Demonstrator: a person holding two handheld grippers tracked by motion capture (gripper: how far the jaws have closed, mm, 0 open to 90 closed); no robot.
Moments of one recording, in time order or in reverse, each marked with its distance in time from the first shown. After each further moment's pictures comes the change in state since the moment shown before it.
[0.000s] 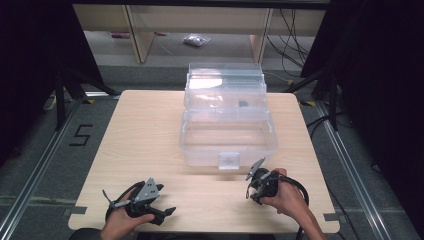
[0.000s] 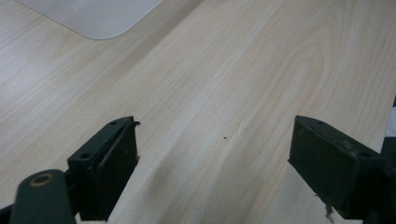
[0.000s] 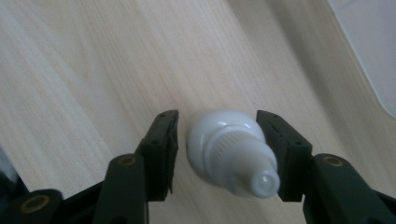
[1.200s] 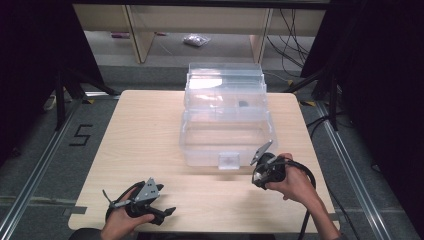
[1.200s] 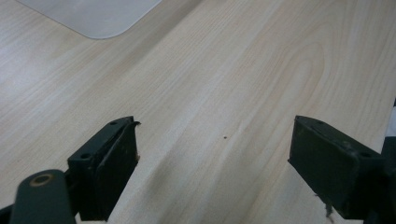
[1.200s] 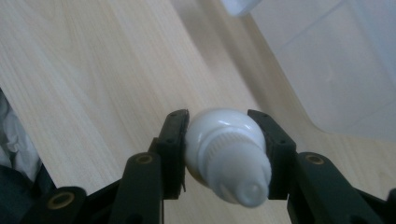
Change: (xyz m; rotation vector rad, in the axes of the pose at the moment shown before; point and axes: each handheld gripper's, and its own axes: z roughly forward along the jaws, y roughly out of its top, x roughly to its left) left arm 0.000 0.000 0.000 0.003 0.009 0.006; right arm -0.023 0.015 -0.048 -0.057 0.011 0.017
